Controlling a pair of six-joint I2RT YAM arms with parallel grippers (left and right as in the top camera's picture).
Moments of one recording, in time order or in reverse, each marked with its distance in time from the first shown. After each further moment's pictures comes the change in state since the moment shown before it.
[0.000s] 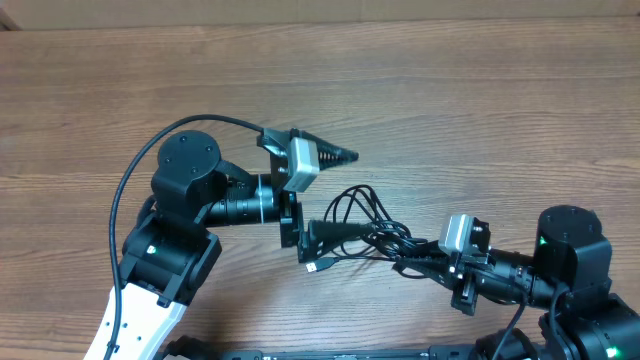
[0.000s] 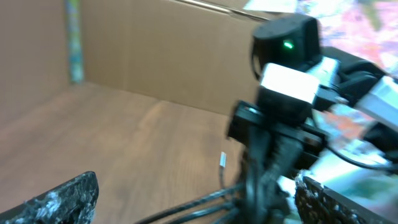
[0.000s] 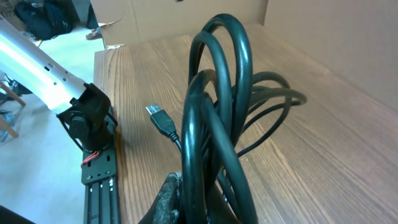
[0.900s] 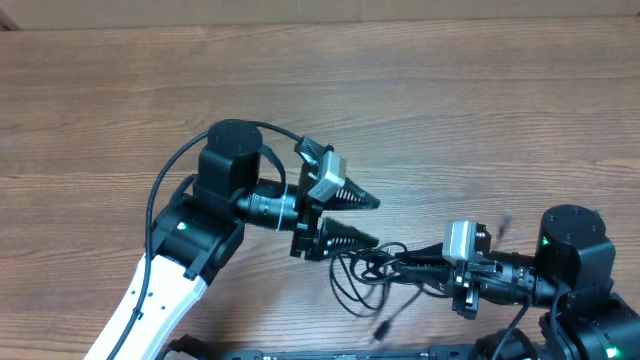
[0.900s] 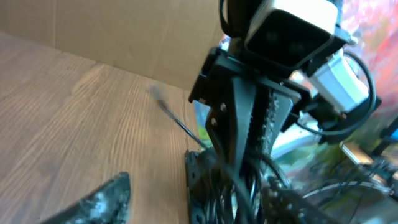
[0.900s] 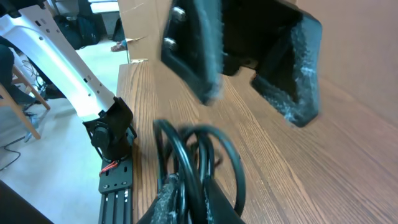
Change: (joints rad) left arm -0.061 0.110 0.000 -0.135 0.163 0.055; right arm 0.000 0.000 0.000 0.044 -0.112 0.000
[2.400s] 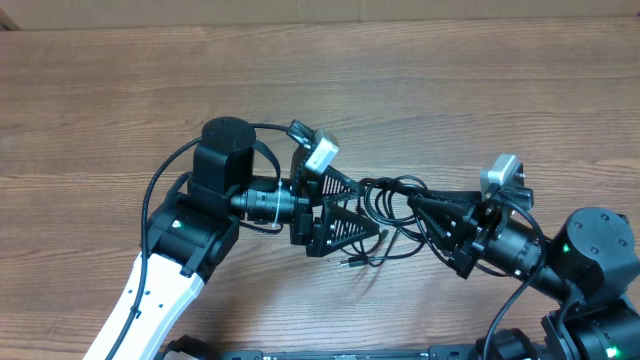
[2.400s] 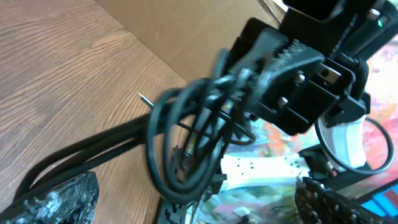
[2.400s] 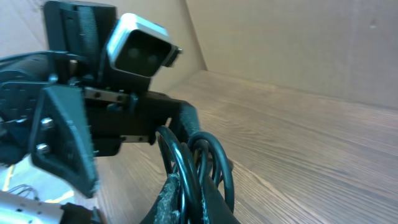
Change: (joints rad) left arm 0.036 0.000 0.000 -0.038 -0.095 -0.346; right arm 0.000 0.000 0.000 0.317 0.336 0.648
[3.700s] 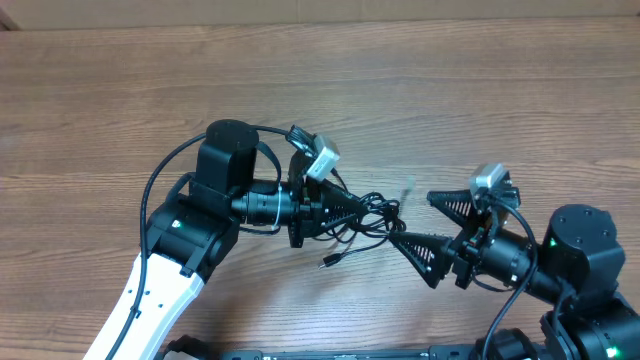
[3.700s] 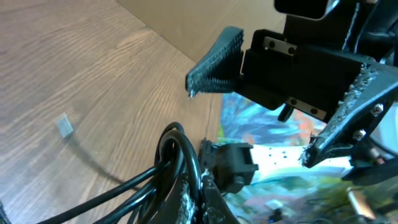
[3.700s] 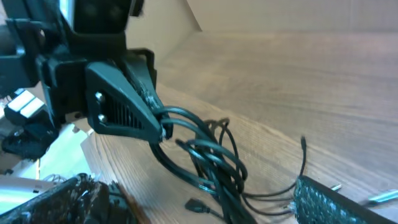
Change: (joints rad) left arm 0.000 0.000 0.000 -0.104 -0.079 0.209; right arm 0.000 0.000 0.000 -0.202 0.002 0.036
